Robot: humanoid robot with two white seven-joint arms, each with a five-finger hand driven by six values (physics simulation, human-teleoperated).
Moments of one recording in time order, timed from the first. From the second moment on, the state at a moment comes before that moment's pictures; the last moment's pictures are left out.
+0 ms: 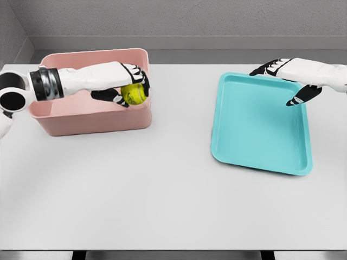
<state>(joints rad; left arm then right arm) -0.87 0.66 -0.80 -1.29 -0.19 -0.61 -0.48 -0.87 -0.89 0.81 -1.21 0.16 -0.61 0.48</state>
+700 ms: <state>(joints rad) -0.92 0.58 -0.78 -0.97 -0.20 -0.61 -0.45 -0.87 -0.89 0.81 -1.21 0.16 -0.61 0.48</state>
